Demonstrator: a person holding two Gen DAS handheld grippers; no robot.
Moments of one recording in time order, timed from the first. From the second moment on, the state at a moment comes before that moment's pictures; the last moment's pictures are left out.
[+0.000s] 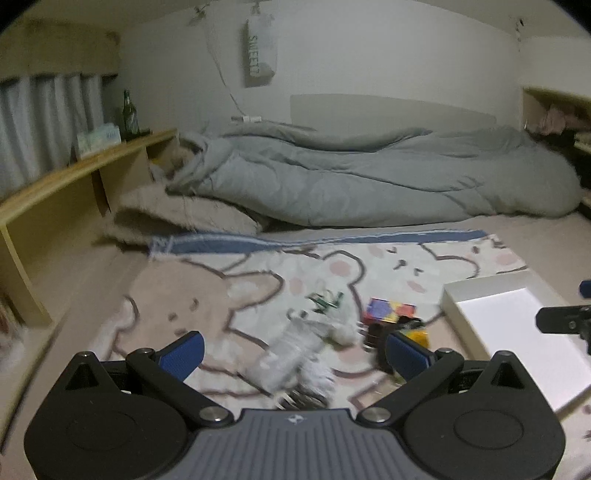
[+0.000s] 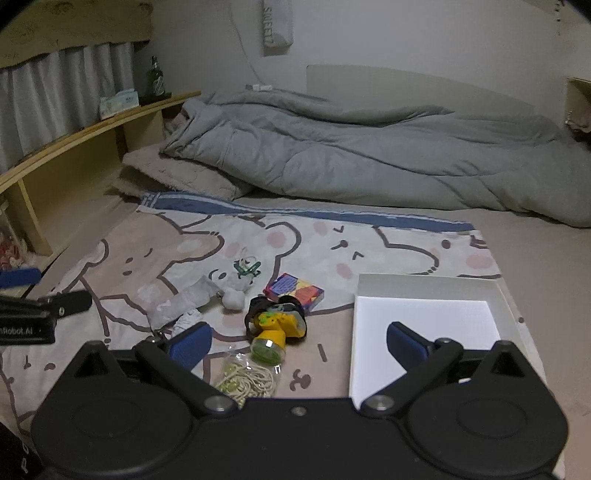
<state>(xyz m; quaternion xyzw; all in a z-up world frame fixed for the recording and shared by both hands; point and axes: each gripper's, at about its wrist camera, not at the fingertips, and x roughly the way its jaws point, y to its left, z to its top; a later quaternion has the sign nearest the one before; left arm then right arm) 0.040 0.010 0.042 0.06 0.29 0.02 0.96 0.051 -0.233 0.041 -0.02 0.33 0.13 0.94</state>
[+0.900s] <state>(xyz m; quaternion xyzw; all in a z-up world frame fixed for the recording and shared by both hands) 0.135 0.042 -0.059 0.09 0.46 -0.12 0.88 0.156 -0.188 -0.083 0.13 0.54 0.12 0.82</state>
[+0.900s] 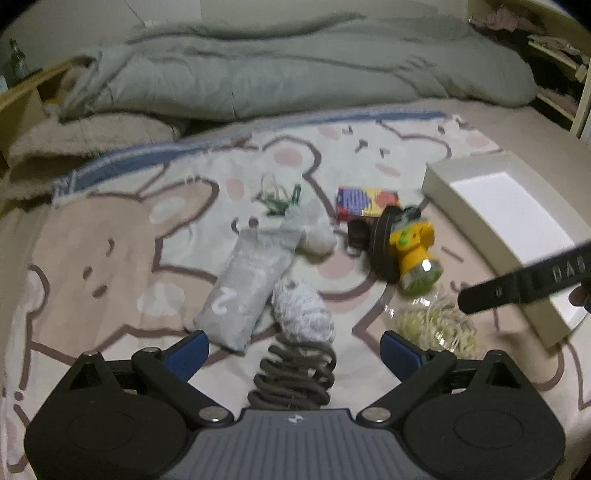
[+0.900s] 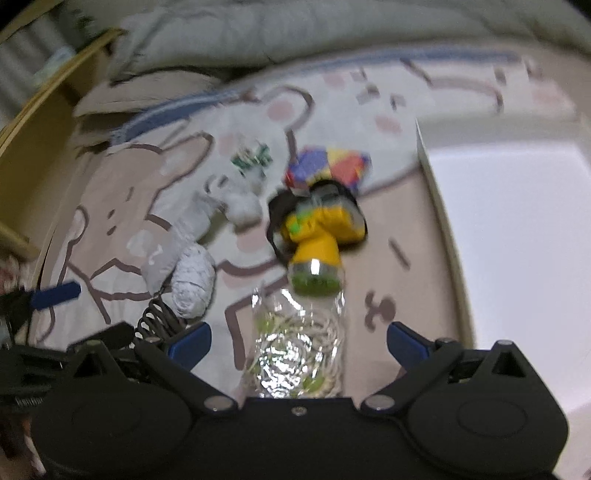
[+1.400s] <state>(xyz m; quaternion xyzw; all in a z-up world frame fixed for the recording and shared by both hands) 0.152 0.067 -0.110 0.05 0.54 -0.13 0.83 0.166 -0.155 -0.133 0.15 0.61 0.12 0.77</state>
